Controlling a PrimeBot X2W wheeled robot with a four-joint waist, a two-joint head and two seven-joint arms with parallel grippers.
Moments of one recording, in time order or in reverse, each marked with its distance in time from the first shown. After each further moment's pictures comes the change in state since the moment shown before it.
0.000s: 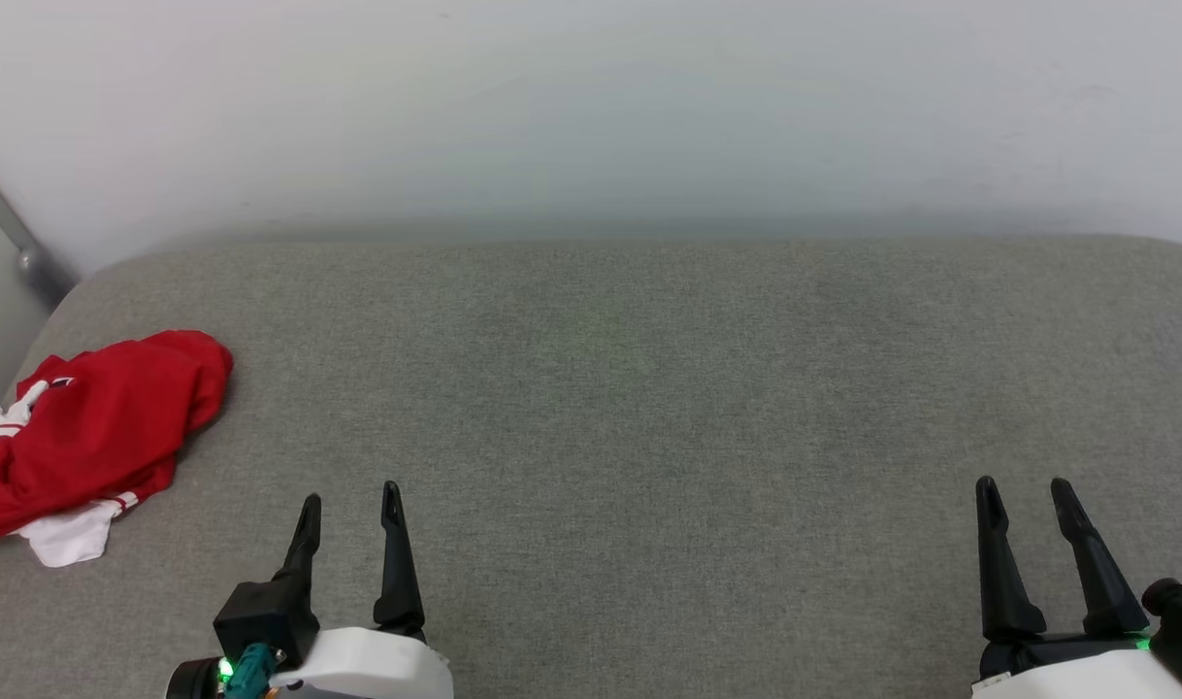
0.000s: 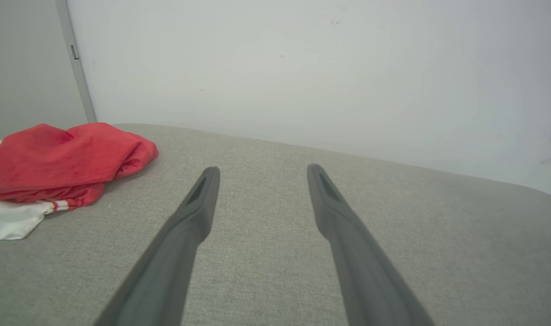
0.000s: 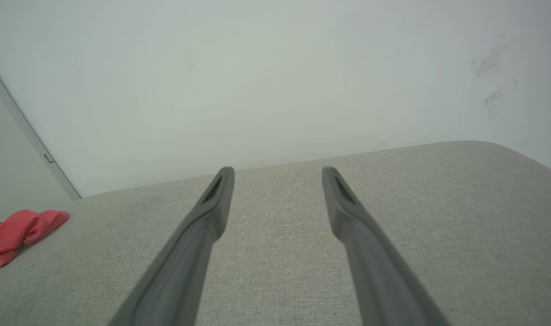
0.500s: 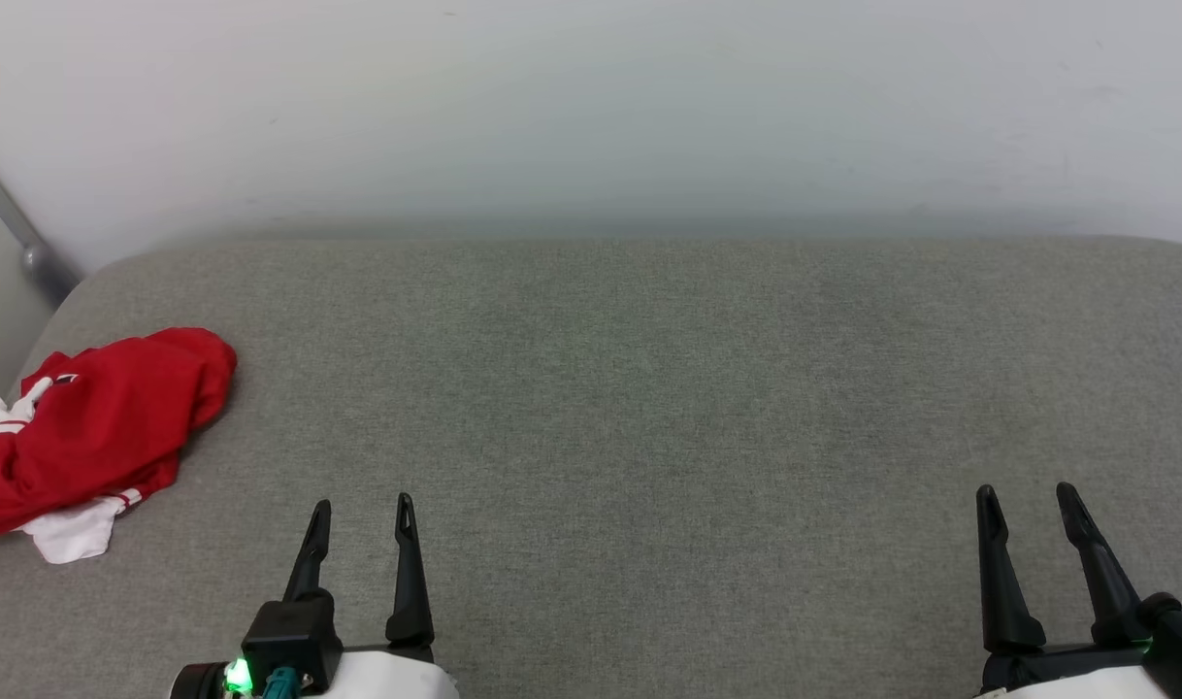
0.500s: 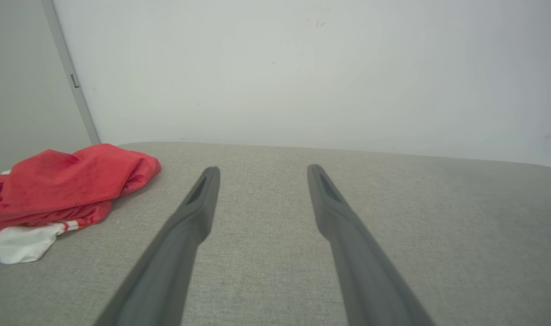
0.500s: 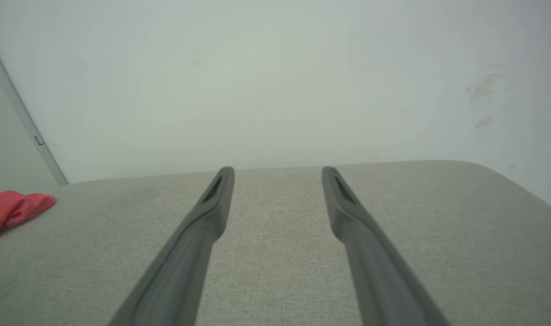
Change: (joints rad) left arm 0.029 -0.019 0.008 -0.003 0.128 -0.024 -0.035; right arm 0.024 0.000 -0.002 -0.024 -0.096 0.000 -0.033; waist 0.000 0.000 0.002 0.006
